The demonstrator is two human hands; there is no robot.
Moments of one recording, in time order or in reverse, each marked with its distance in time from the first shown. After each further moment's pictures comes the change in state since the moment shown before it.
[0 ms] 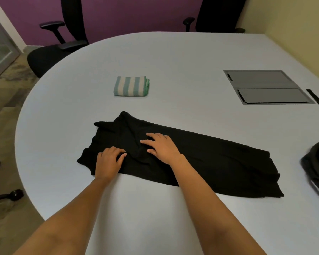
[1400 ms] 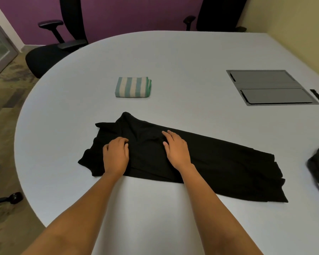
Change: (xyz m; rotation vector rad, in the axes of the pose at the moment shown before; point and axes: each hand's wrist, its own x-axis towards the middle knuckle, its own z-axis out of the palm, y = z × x) left_hand 0.034 0.017 0.006 0.073 0.132 -0.029; right_hand -0.008 0.017 0.019 0.168 0.270 0.357
